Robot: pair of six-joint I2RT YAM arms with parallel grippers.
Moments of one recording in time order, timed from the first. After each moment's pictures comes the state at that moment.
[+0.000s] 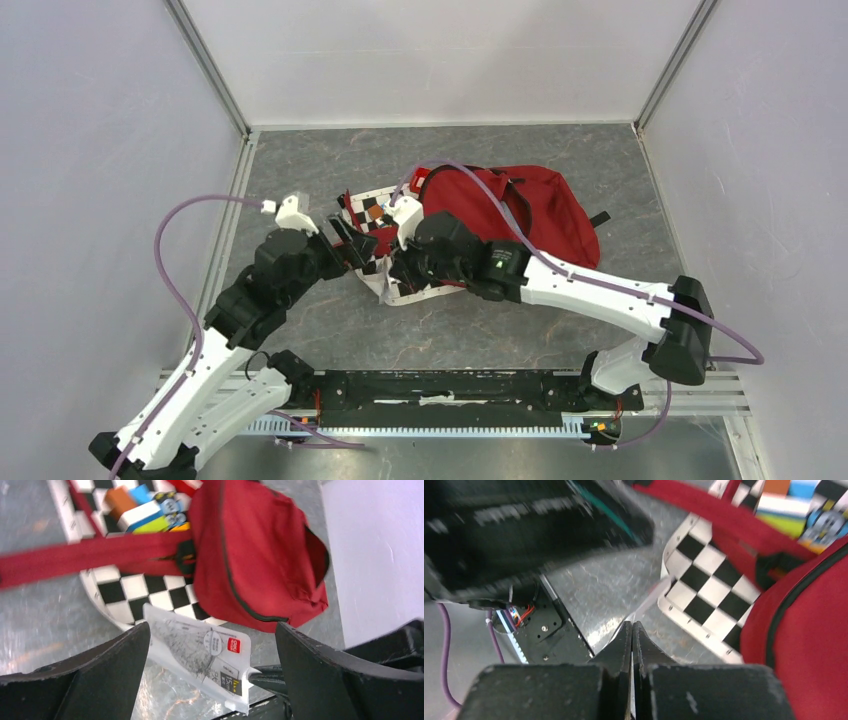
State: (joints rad) left arm -0.59 0.66 0.80 -0.60 -0.21 -0.84; right arm 1.13 1.47 1.23 -0.32 0.04 0.34
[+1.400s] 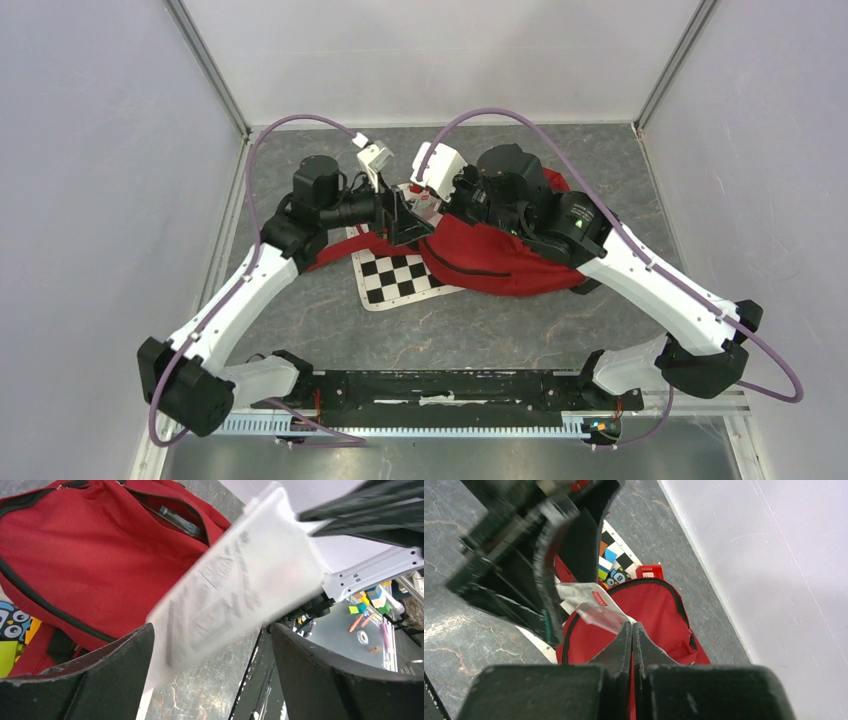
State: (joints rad) left arm -0.46 1.15 1.07 -0.22 0.73 -0.27; right arm 0.97 1.37 1.67 -0.68 0.16 -0.45
